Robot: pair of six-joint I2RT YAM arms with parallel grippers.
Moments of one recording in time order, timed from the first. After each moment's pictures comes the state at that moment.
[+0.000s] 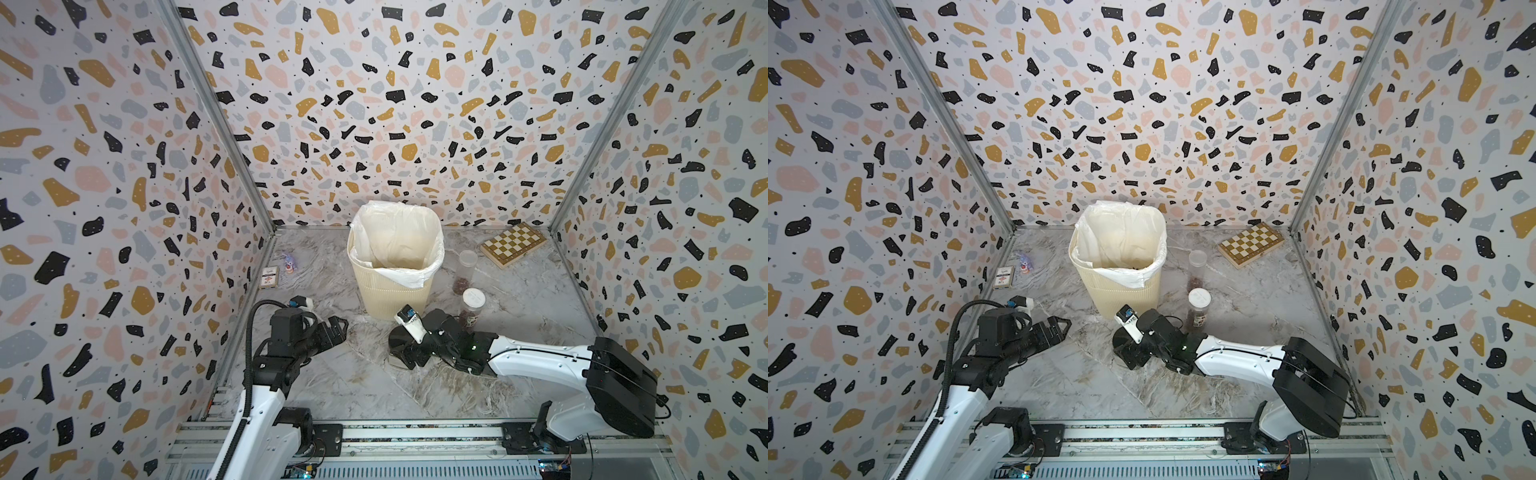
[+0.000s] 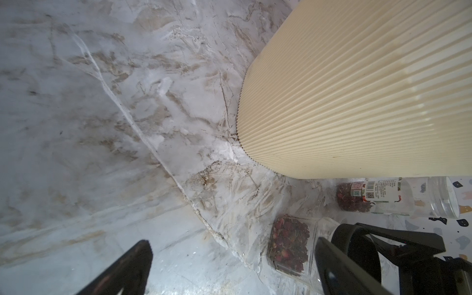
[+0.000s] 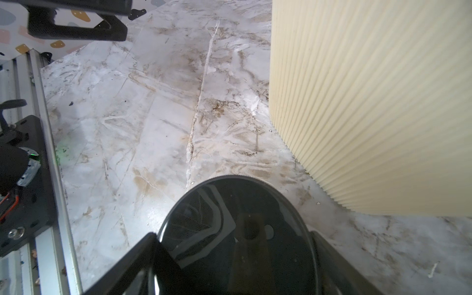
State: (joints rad) left arm -0.07 0.68 0.53 -0.59 0.30 -0.51; right arm 1.05 1.47 0.80 0.03 -0.05 0.12
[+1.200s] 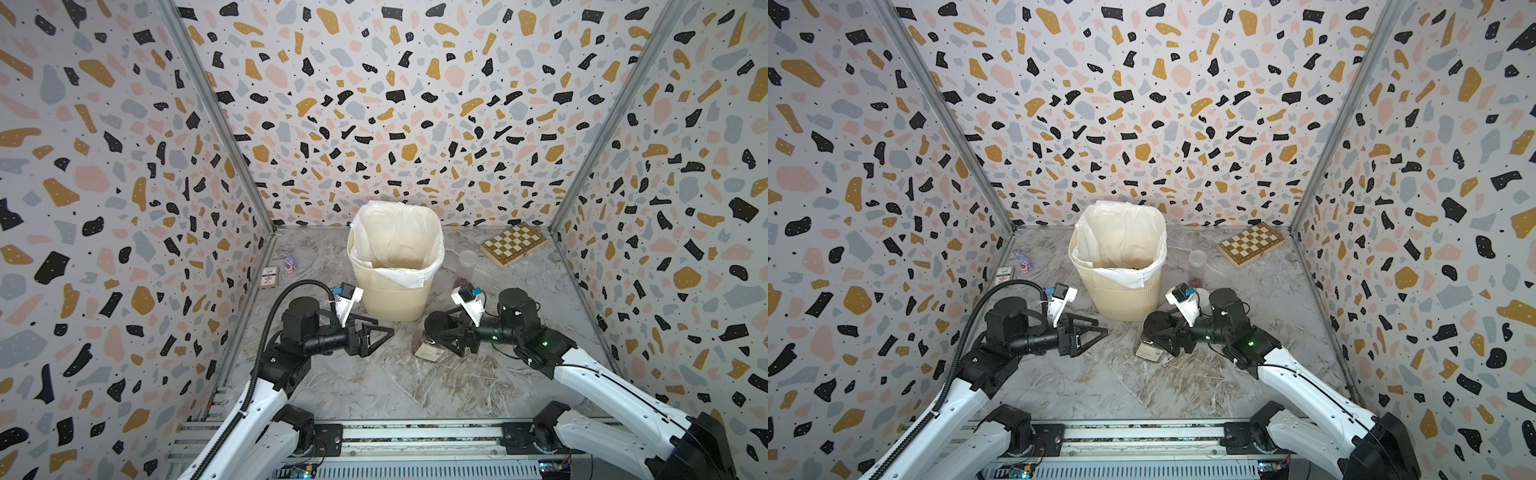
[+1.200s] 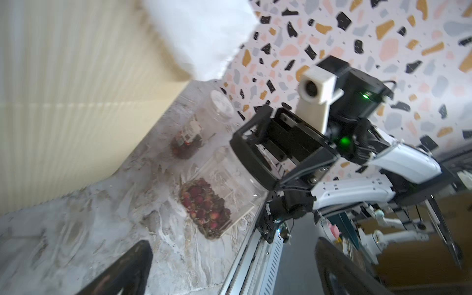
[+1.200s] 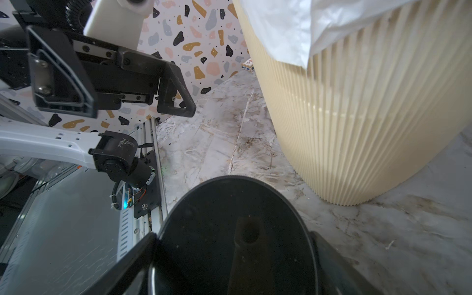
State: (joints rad) left arm -0.36 0.73 0.62 -0.25 0.89 -0.42; right arm 0.62 0.98 0.66 -0.11 -0.68 0.10
